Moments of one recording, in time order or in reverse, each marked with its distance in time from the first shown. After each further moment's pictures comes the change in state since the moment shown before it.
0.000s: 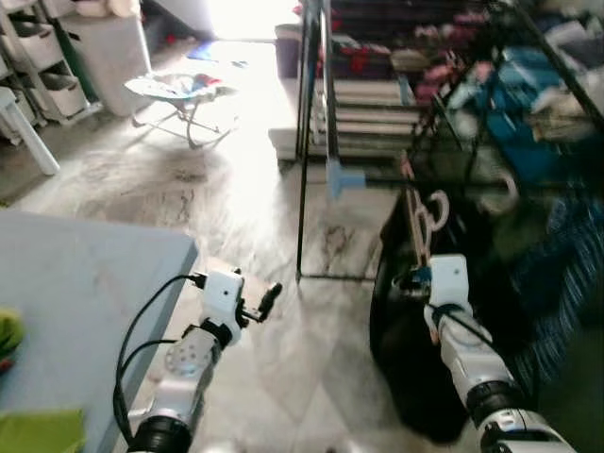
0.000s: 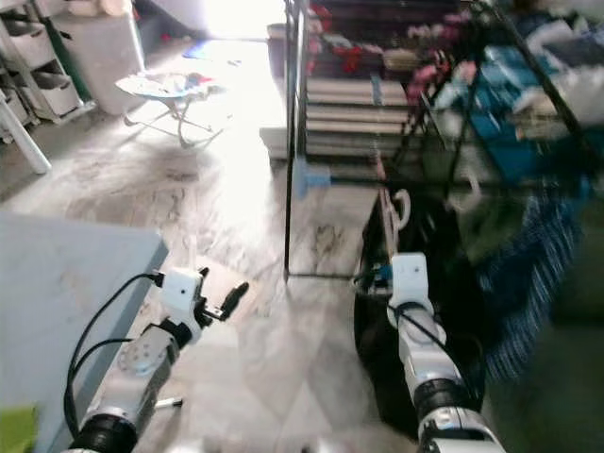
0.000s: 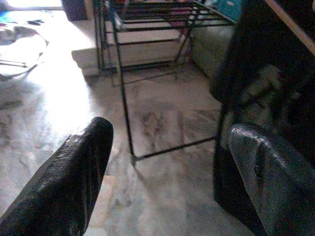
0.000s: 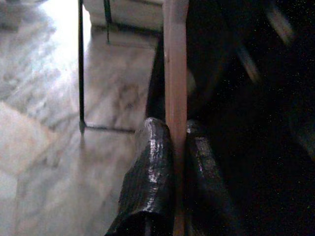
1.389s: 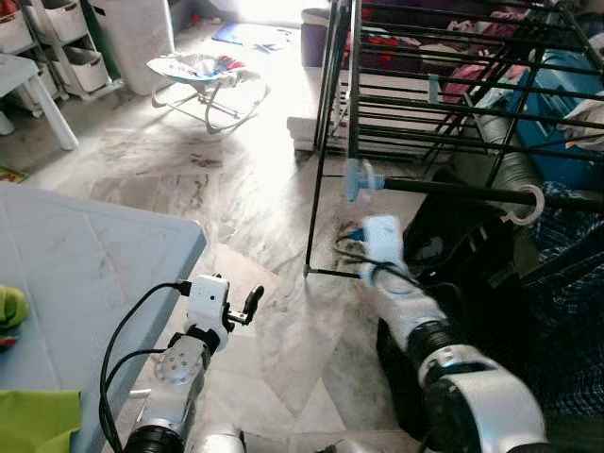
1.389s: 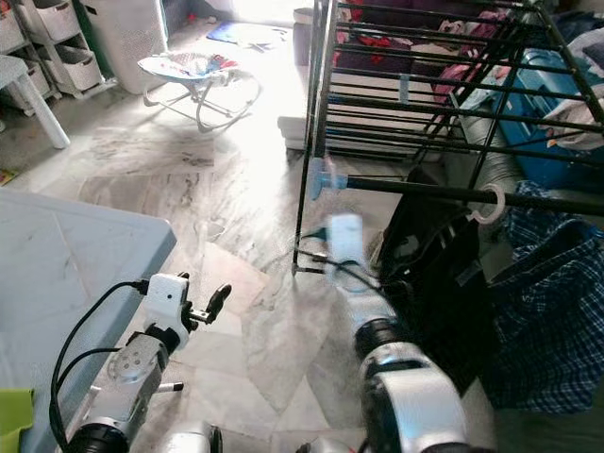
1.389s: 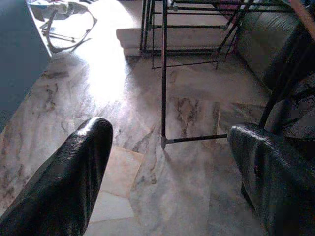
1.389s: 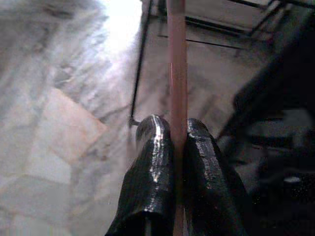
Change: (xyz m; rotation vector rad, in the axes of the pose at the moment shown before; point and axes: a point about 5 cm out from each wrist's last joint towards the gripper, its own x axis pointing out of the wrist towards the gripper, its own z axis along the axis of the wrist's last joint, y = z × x) left arm -0.010 0.007 -0.009 -0.016 0.035 0.126; right arm 0.029 0.069 0.047 0.030 0.116 0.069
